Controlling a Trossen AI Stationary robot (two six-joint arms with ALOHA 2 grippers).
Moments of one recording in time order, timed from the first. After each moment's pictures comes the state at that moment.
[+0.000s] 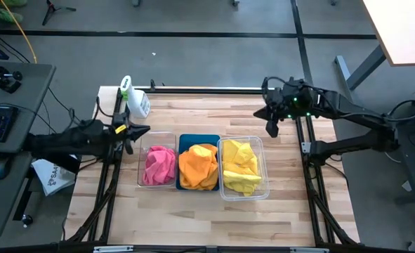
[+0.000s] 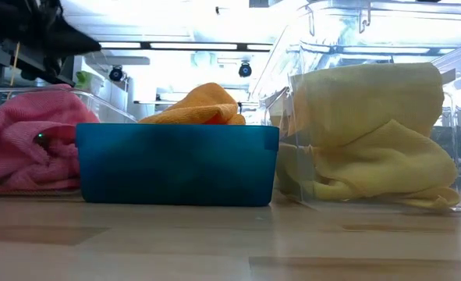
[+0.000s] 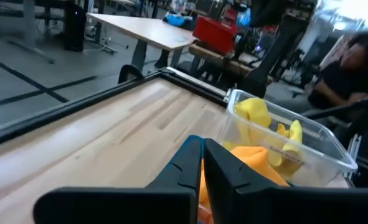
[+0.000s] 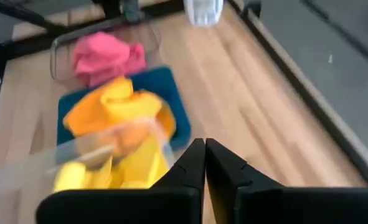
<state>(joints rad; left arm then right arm) 0.01 0.11 0.36 -0.39 -0.33 -0.35 -0.27 1.06 1.25 -0.82 -0.05 0.07</state>
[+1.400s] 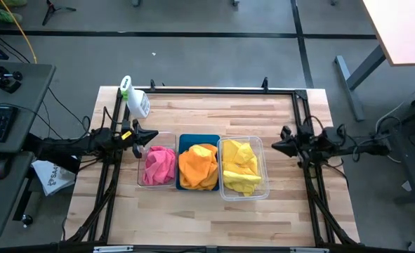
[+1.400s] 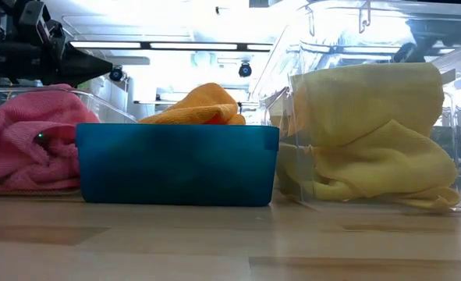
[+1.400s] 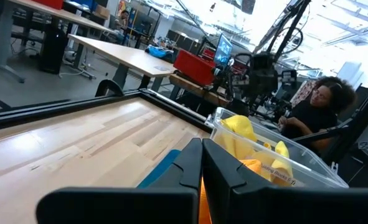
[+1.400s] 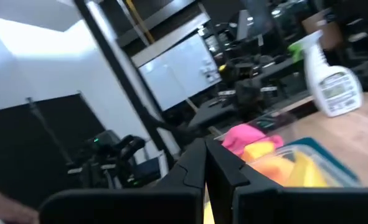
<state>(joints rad) 0.01 0.01 0.01 0.05 -0.30 -0.38 0.11 0.11 0.15 0.15 -0.01 0.49</state>
